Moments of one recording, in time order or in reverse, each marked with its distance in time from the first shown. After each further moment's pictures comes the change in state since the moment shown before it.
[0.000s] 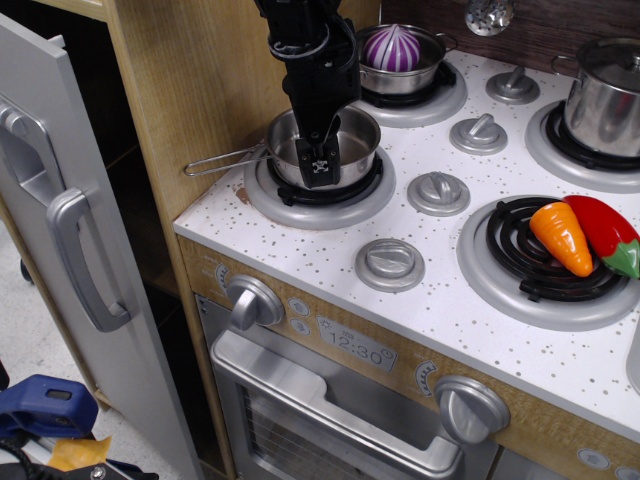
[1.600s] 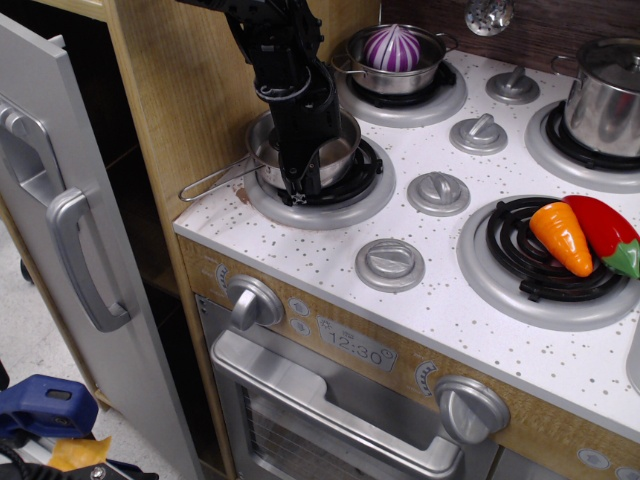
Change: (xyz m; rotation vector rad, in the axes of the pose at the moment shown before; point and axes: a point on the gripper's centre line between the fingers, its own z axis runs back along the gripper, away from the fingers) arm -0.016 0.000 -0.034 -0.015 0.012 -0.094
